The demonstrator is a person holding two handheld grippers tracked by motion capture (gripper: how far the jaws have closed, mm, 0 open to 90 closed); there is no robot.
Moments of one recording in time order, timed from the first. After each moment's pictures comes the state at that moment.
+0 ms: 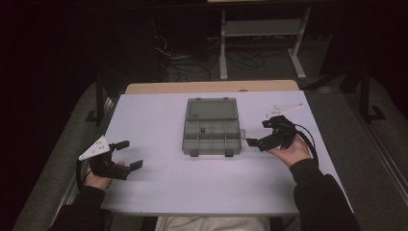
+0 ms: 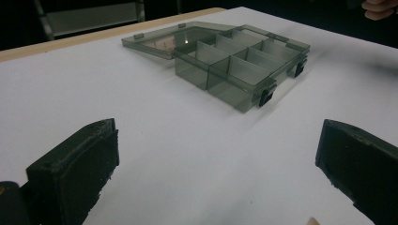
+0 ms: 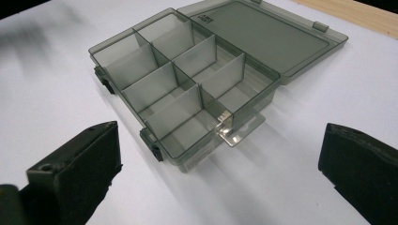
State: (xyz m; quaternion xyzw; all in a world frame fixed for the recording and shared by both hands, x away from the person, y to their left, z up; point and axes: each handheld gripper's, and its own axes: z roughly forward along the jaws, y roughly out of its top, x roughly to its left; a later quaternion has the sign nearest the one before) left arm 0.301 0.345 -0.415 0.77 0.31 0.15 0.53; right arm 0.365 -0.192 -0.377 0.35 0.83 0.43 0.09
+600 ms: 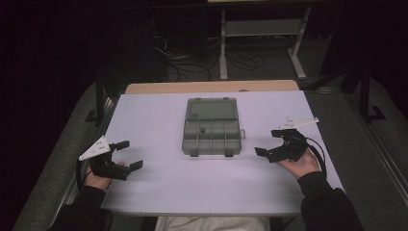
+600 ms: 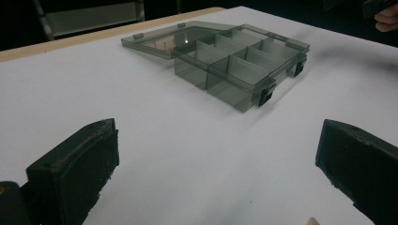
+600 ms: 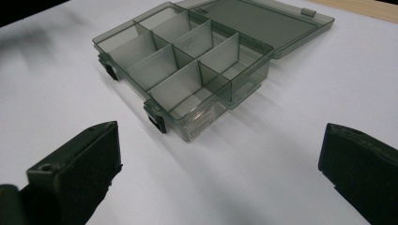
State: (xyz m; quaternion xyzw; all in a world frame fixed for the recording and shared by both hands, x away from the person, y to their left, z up) left arm 0.301 0.344 -0.415 0.78 0.30 0.15 0.53; right arm 0.333 -0.217 -0.395 0.37 0.80 0.45 0.10
